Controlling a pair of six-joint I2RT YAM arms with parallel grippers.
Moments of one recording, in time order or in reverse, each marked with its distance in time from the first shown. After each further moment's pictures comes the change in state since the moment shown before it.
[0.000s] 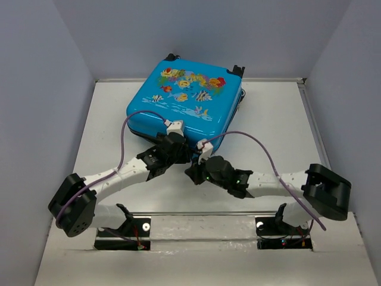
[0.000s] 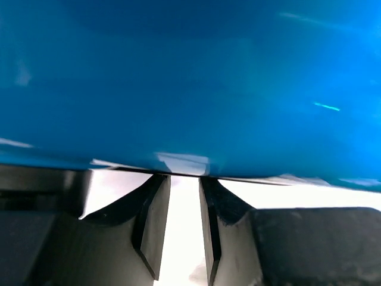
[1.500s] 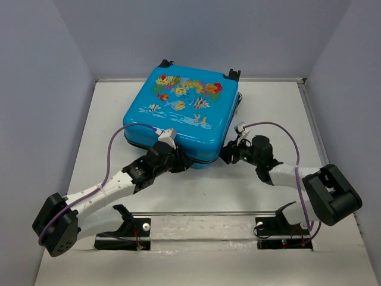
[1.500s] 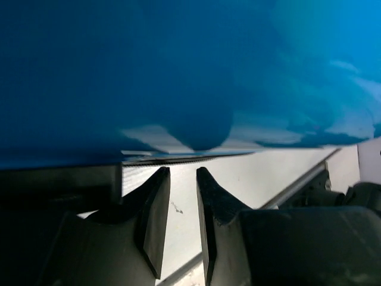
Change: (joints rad) left arm 0.009 -0.232 -0.191 0.079 0.229 -0.138; right arm -0.621 -0.015 -0.198 0.269 -0.668 -0.289
